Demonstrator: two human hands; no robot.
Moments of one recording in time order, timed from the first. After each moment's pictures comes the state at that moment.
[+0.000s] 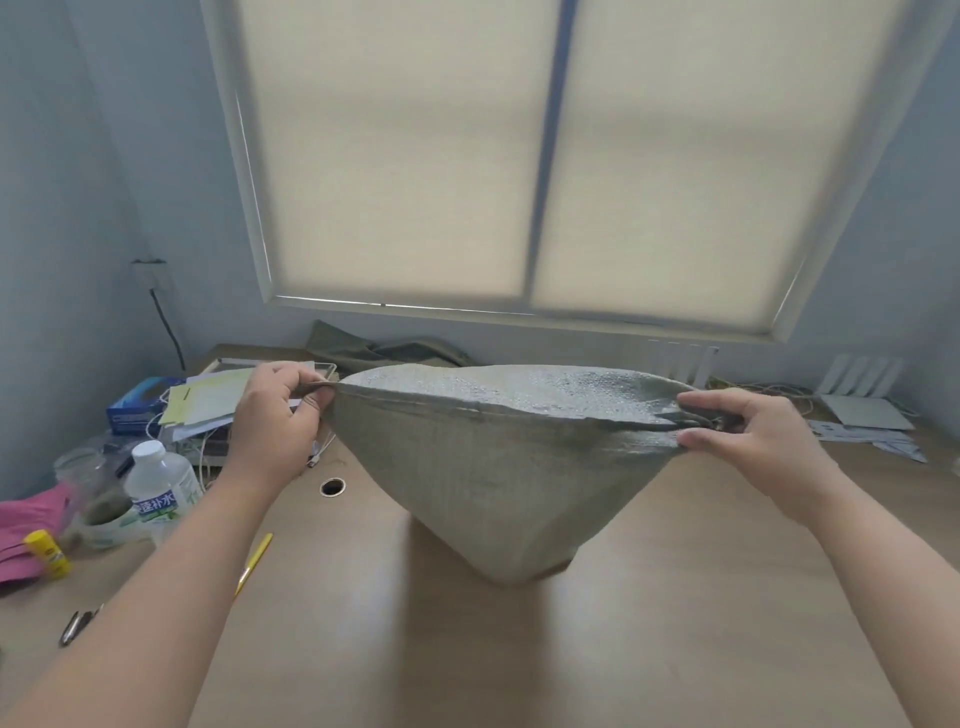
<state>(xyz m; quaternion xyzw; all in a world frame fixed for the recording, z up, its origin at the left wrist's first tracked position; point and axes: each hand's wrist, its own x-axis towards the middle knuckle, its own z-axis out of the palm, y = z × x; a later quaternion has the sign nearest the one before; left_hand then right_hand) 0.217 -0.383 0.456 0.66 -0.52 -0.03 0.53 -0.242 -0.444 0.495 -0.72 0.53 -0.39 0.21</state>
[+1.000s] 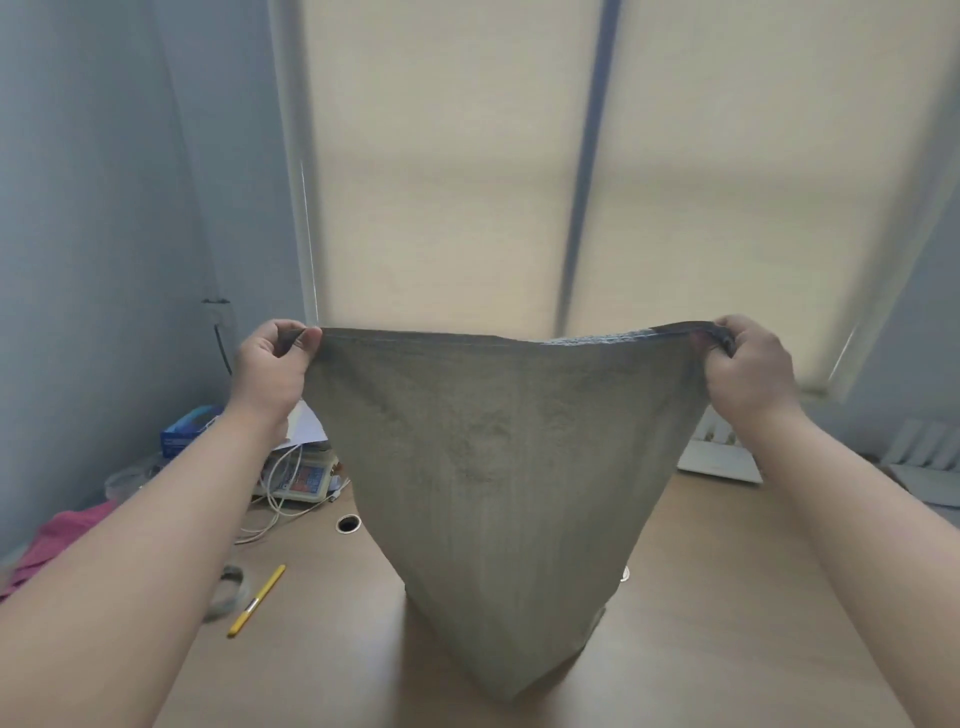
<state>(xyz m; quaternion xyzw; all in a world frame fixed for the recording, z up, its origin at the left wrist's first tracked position) 0.226 -0.430 0.528 0.53 -0.39 -0.17 0.73 -0.218 -0.538 0.574 -0.67 0.51 -0.52 0.14</state>
